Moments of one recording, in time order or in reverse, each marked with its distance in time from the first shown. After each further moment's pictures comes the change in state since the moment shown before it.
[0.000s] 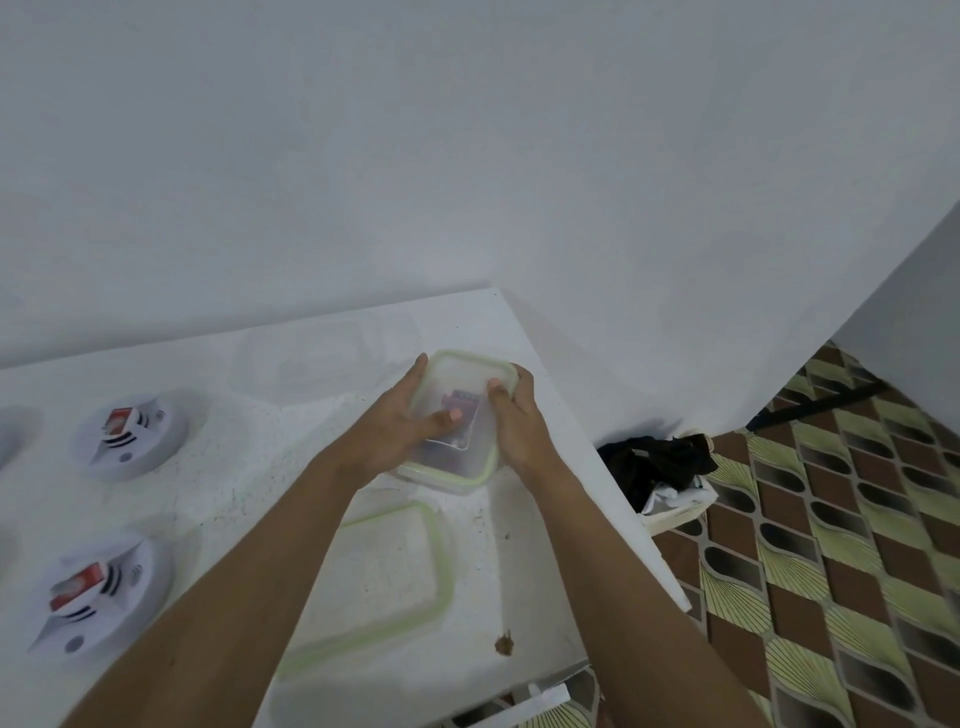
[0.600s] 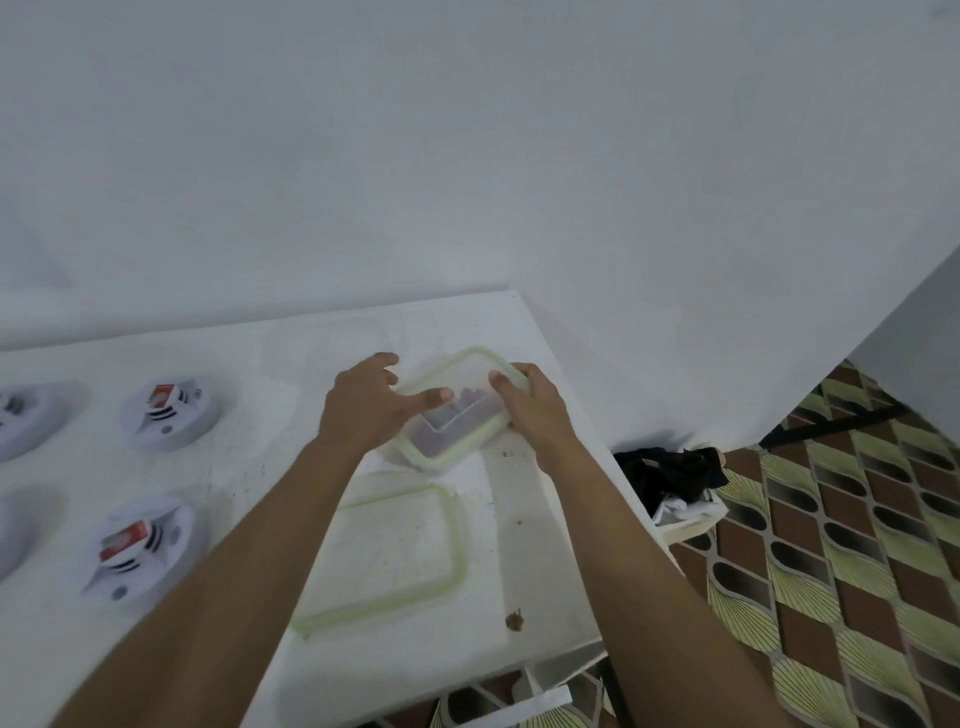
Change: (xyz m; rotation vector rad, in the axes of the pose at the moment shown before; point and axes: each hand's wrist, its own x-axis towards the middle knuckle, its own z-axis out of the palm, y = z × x) left_hand -0.024 0.015 -0.023 0.483 0.504 -0.100; right_hand -0.001 -0.015 -0.001 -0.123 0.013 0.096
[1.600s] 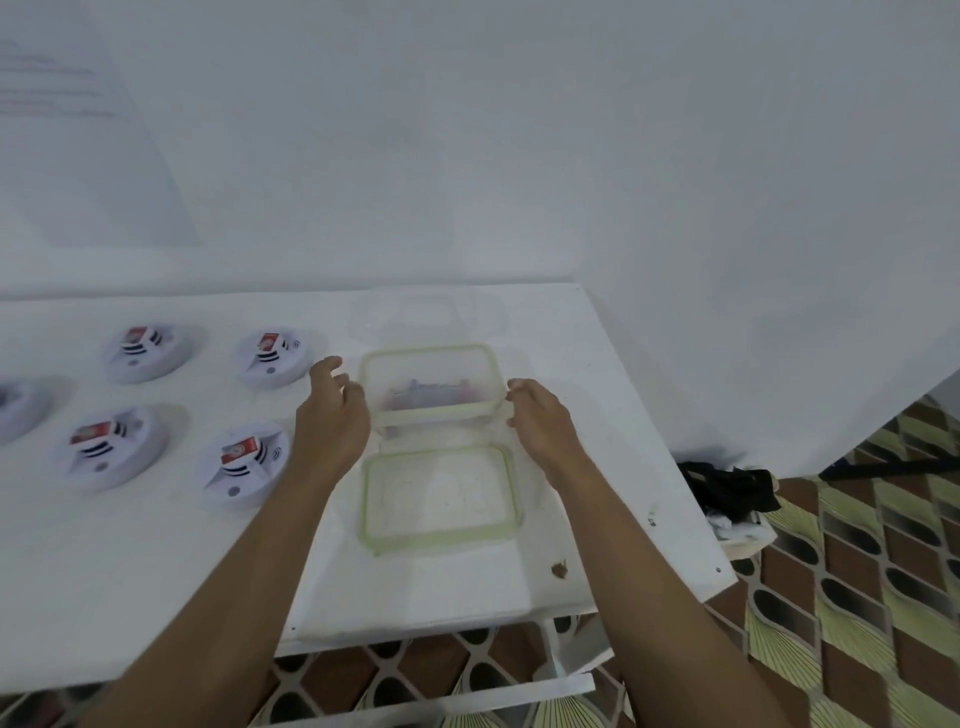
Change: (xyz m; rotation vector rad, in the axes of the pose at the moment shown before) left_hand -0.086 -0.071 -0.051 -0.307 0.298 -0.196; right_hand -0.072 -0.004 0.043 -0.163 -0.182 -0.088
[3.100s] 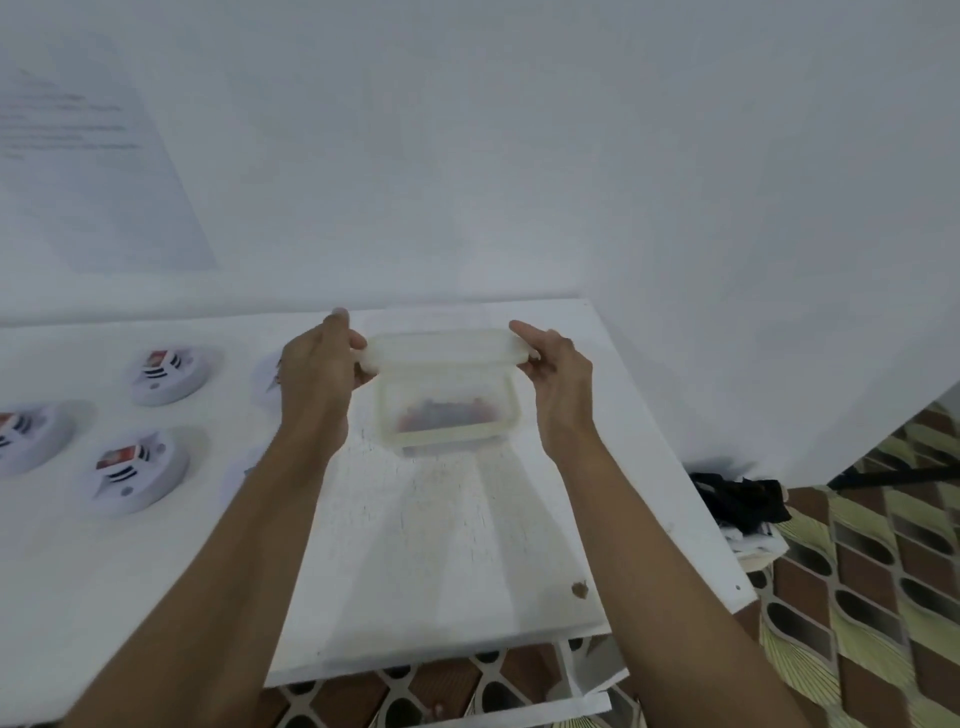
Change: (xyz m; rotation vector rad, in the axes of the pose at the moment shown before) left_hand 0.030 0.062 -0.036 -0.605 0.101 -0.062; right_hand 0.014 -0.054 0.002 0.780 0.087 -0.249
